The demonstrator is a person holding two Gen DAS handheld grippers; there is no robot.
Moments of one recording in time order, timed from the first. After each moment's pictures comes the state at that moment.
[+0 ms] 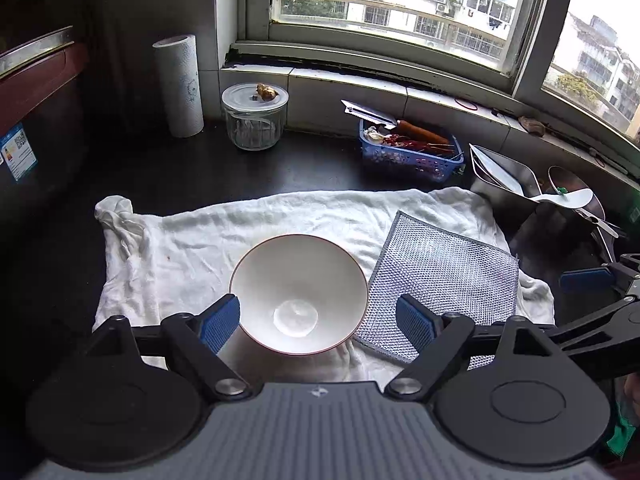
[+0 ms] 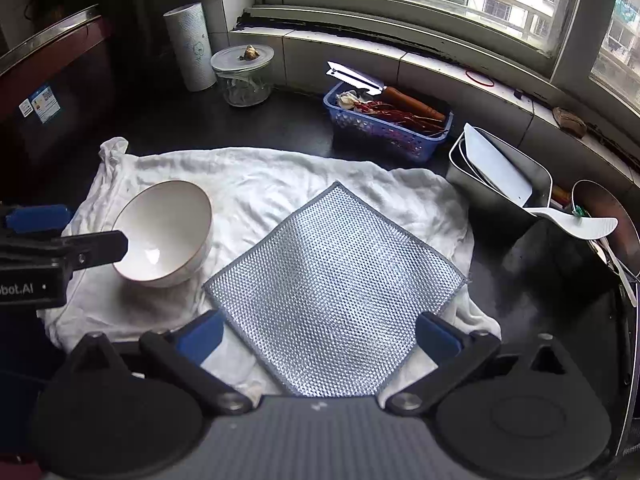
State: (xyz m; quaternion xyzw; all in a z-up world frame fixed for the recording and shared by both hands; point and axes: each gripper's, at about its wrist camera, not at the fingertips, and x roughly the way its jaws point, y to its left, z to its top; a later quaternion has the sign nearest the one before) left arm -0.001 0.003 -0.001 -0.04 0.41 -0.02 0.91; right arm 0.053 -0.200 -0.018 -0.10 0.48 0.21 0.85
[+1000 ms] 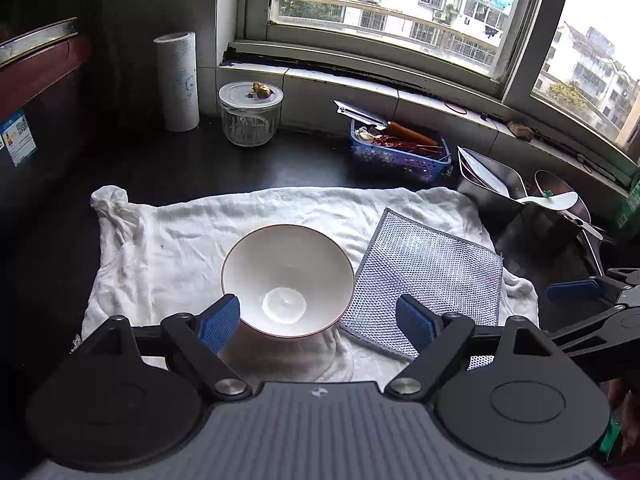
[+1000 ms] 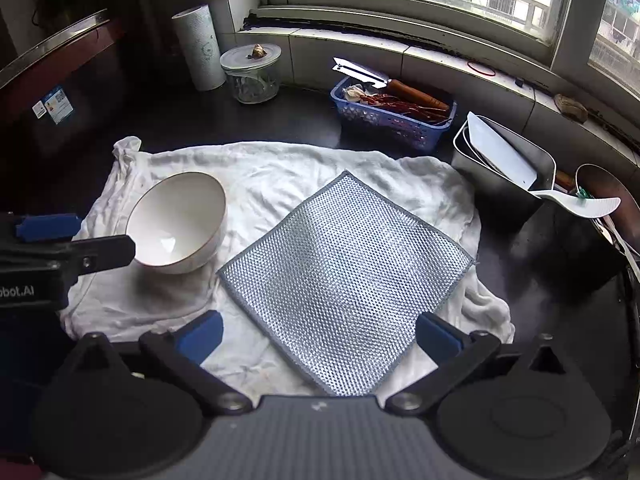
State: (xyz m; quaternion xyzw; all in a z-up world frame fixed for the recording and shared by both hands) left arm -0.017 0.006 0.002 -0.06 0.41 -0.03 0.91; right arm 0.038 -0.208 -0.018 -0.08 0.48 0.22 0.85
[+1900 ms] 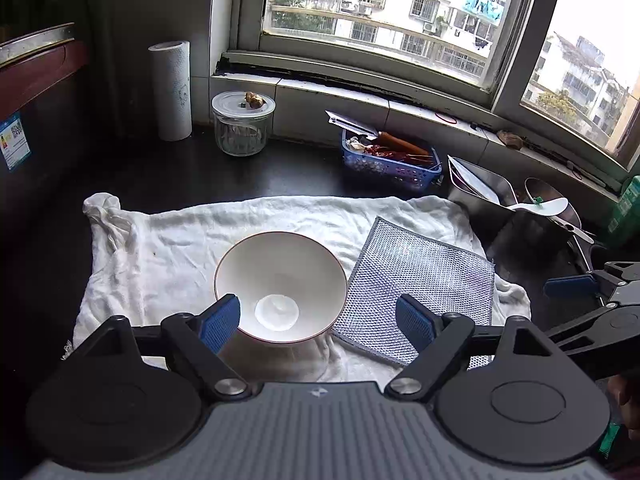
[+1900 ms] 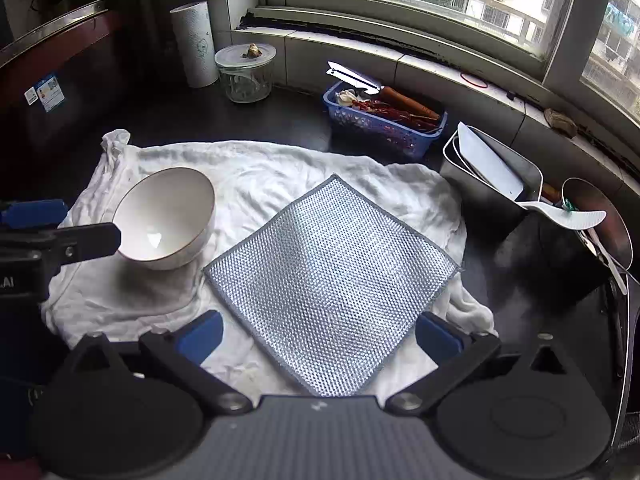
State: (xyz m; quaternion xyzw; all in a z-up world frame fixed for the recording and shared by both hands) left arm -0.021 0.006 -0.003 -0.06 0.40 -0.04 0.91; right arm 0.030 -0.204 -0.019 -0.12 0.45 0.21 0.86
